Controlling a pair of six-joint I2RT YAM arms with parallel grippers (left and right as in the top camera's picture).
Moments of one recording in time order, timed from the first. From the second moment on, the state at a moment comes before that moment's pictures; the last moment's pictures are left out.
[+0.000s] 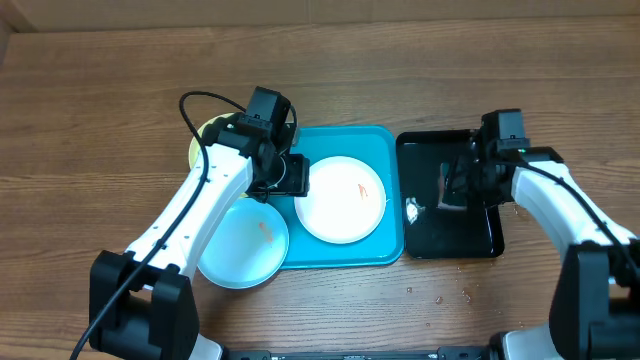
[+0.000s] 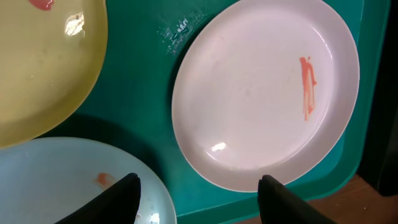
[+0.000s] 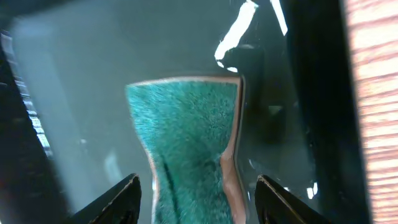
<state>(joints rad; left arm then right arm) -0.34 1.69 1.31 -0.99 0.18 -0.29 0.05 1.68 0.99 -0.63 -0.10 0.30</state>
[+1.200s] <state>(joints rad) -0.35 1.72 1.24 -0.90 0.12 -0.34 0.12 1.73 0.99 -0.64 0.00 0.30</state>
